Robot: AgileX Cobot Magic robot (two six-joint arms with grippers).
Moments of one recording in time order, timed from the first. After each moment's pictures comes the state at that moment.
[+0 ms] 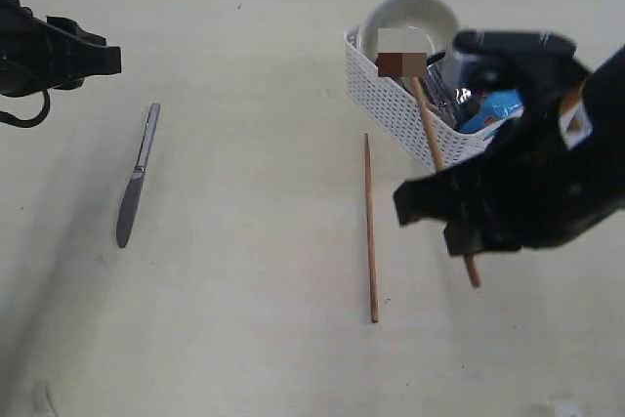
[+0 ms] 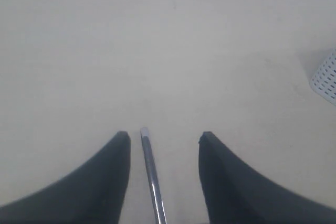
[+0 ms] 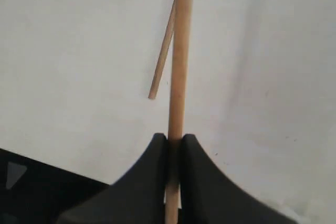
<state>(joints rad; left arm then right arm) -0.30 1.27 -0.58 0.12 -0.02 -0.27 0.71 1.20 -0.80 0.10 0.98 0.44</state>
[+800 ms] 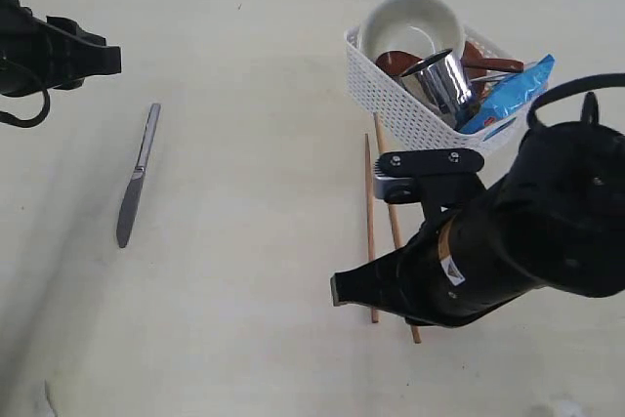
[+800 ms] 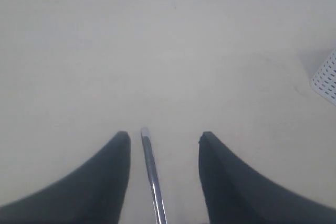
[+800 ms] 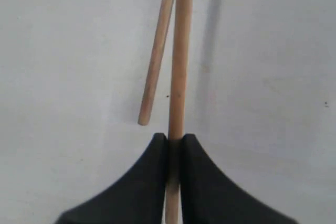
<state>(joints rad) -0.30 1.27 -0.58 0.12 -0.02 -0.27 0.95 1.45 -0.61 -0.13 0.59 0.87</state>
